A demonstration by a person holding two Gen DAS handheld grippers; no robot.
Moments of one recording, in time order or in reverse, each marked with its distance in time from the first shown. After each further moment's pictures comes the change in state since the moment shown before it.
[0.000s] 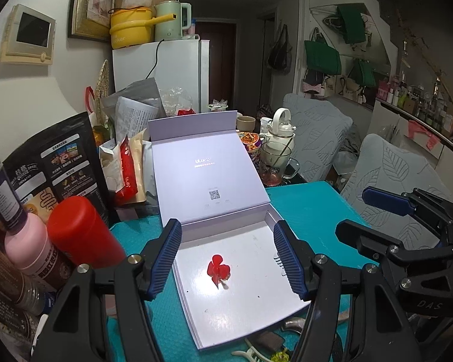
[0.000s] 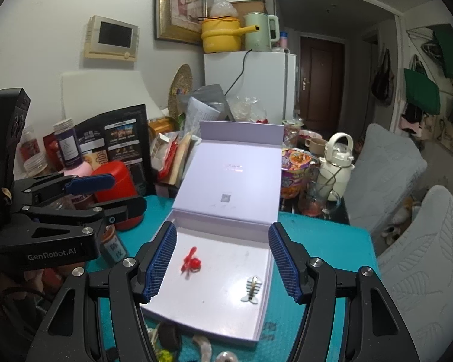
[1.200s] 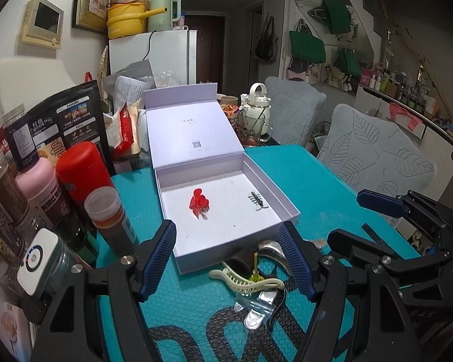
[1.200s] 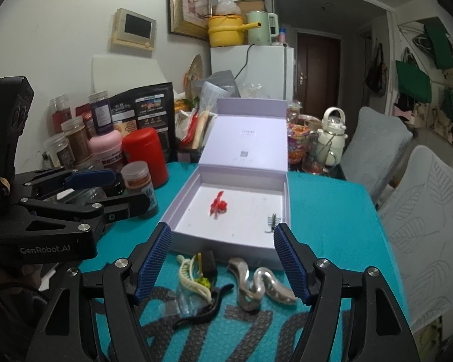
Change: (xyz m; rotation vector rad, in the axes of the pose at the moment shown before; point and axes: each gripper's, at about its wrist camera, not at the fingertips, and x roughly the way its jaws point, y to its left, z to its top) left arm -0.070 -0.025 -0.097 0.016 0.048 -0.049; right arm -0.074 0.051 -0.092 0.020 0.017 -0.002
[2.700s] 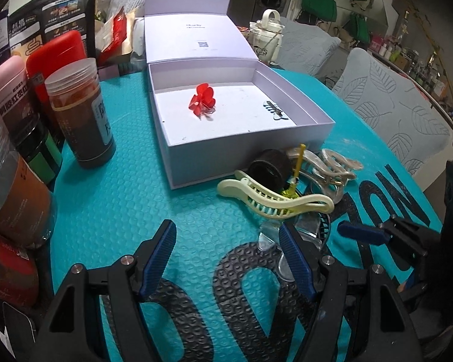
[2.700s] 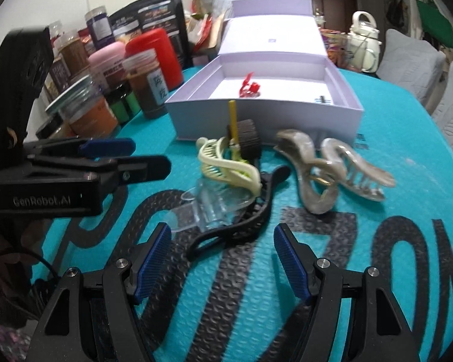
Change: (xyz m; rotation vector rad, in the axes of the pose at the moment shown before) left arm 0.079 0.036 -0.087 -0.080 0.255 -0.068; right arm 0.084 0.025 -0.115 0.062 0.300 0.128
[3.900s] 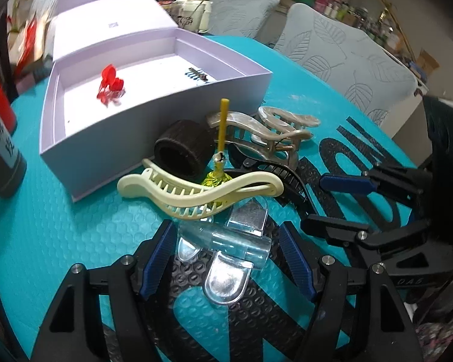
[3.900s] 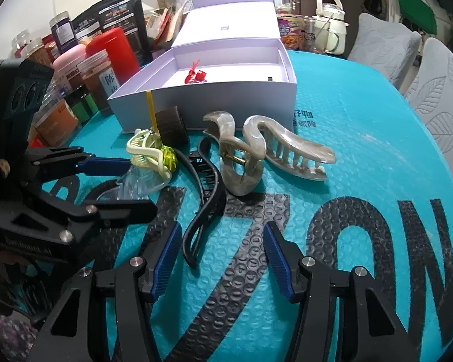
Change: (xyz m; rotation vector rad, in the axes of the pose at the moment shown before) left arm 0.051 -0.051 -0.003 0.224 0.106 -0.199; right arm -0.006 -0.055 -0.008 0.064 0.038 -0.096
